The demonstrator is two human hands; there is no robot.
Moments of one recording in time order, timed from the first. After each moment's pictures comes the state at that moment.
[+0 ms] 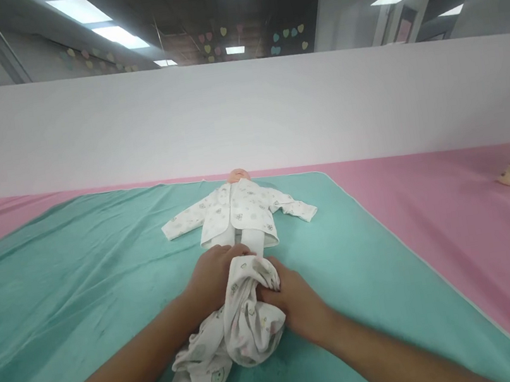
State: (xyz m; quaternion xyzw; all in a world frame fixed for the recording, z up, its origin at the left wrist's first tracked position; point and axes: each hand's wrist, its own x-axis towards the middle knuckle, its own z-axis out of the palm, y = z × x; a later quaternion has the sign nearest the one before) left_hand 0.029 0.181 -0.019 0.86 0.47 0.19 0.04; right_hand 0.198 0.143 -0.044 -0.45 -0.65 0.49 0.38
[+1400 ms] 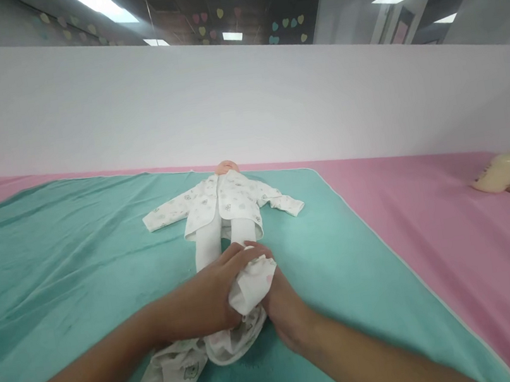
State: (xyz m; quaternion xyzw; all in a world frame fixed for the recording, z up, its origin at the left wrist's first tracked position) left_hand 0.038 0.147 0.003 0.85 0.32 0.22 0.35; right_hand 0.191 0.131 -0.046 -0.40 -0.44 0.63 0.50
